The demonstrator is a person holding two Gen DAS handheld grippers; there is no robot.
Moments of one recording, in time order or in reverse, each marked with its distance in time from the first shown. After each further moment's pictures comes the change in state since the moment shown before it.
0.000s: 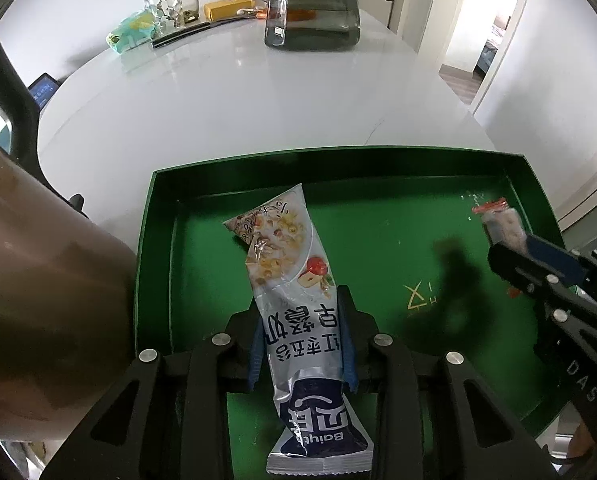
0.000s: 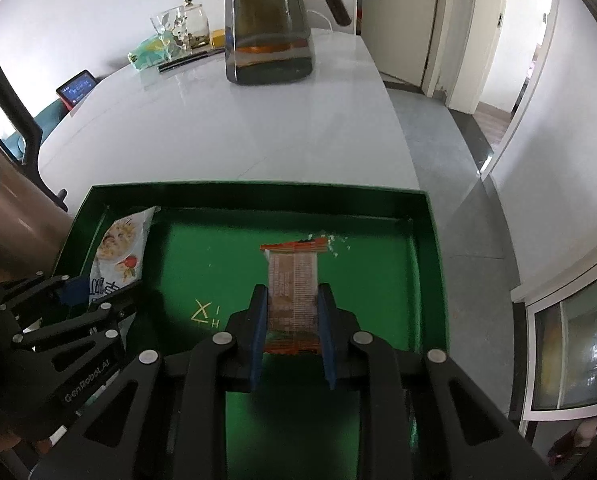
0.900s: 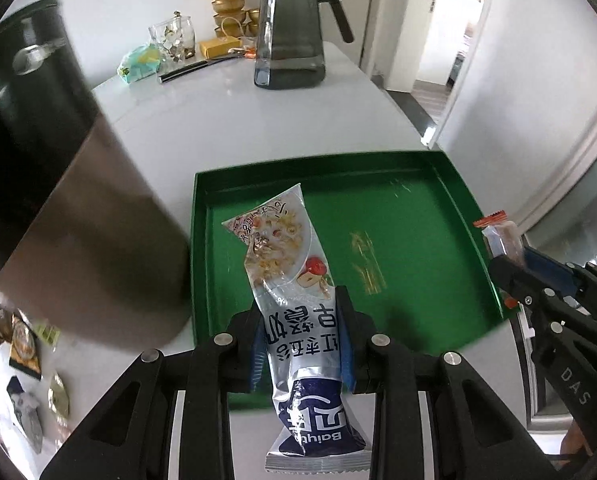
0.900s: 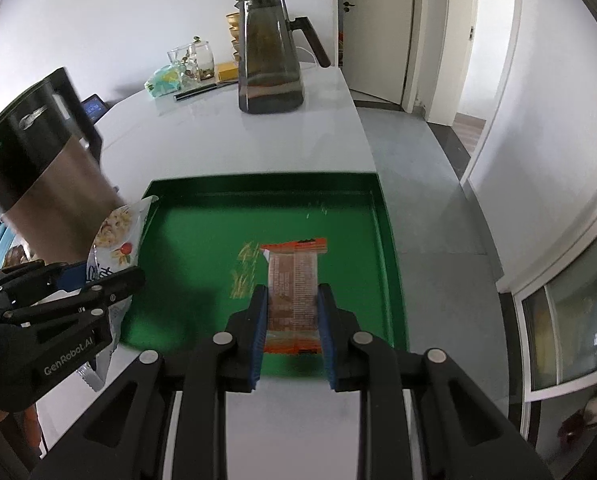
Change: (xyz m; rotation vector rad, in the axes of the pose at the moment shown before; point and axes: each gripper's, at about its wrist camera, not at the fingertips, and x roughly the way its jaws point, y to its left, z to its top) left arm -0.089 -0.002 -0.035 0.039 -0.090 -0.051; right arm -0.097 0.015 -0.044 0.027 -0.103 -0.034
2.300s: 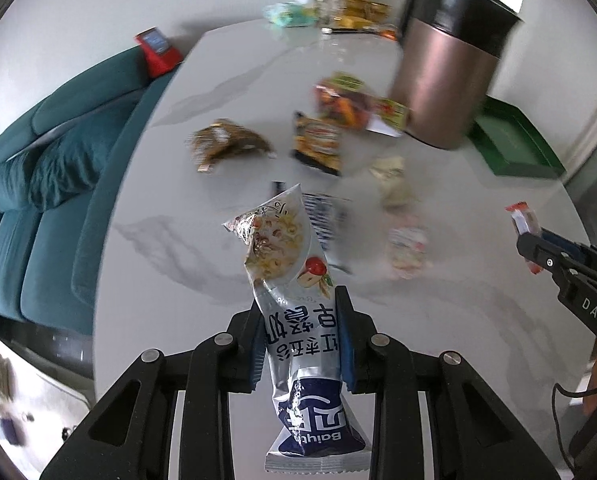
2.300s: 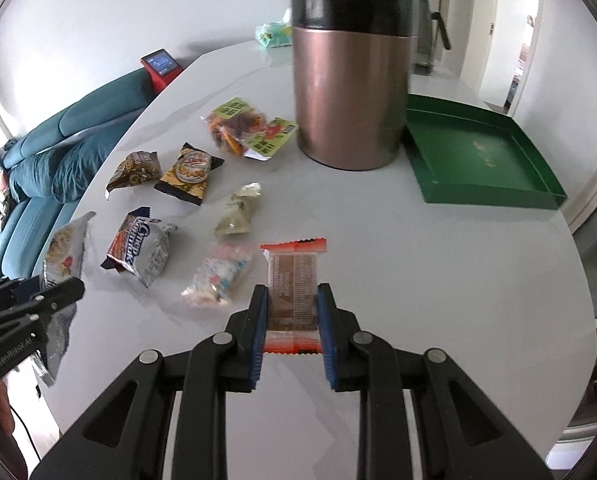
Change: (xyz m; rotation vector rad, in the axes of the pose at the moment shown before) left arm -0.144 0.344 -0.237 -0.029 0.017 0.017; right arm -0.076 0.351 -0.159 0.032 0.031 -0.002
